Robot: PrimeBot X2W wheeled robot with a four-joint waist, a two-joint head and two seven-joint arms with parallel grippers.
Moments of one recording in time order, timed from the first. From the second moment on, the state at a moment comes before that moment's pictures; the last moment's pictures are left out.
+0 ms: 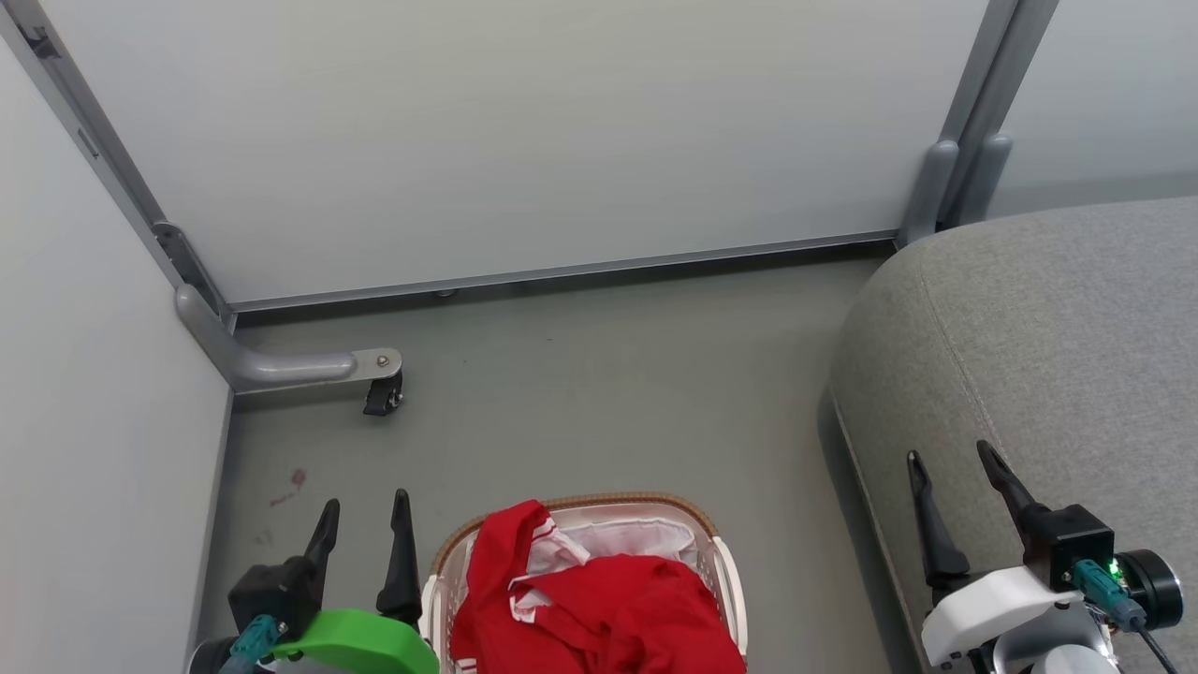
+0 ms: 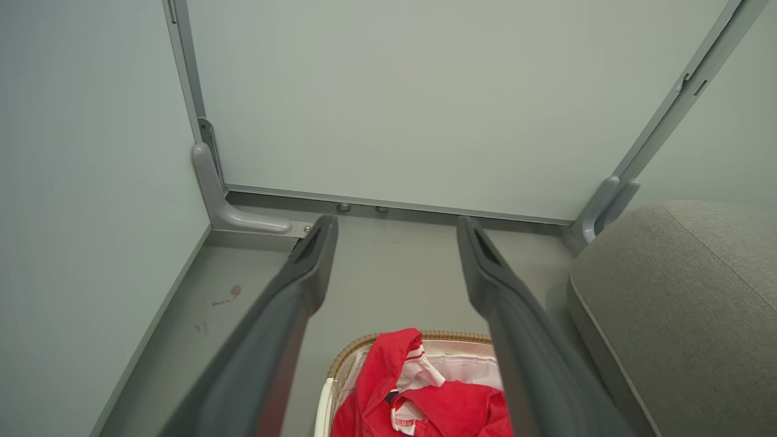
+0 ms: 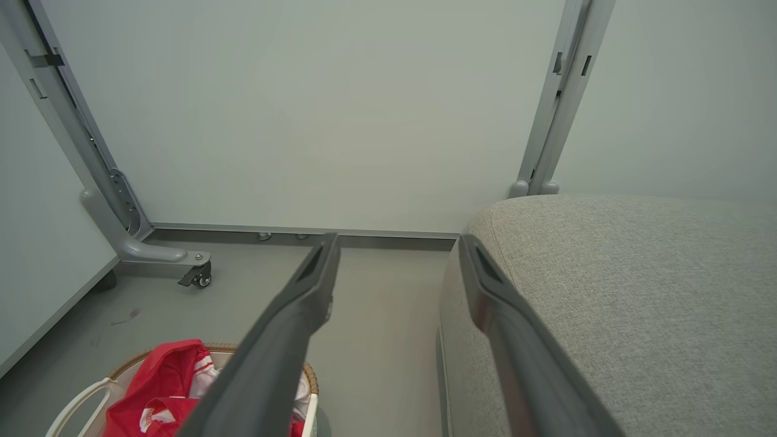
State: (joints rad) left arm -0.03 0.05 -0.15 0.36 -0.34 -0.06 -0.25; right arm -0.03 -0.05 -0.04 0.22 0.05 0.13 -0.25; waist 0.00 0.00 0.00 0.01
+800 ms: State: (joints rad) left arm -0.03 0.05 -0.16 0.39 -0.29 -0.05 -0.26; right arm -0.02 -0.05 -0.03 0.22 -0.01 0.13 -0.26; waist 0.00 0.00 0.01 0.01
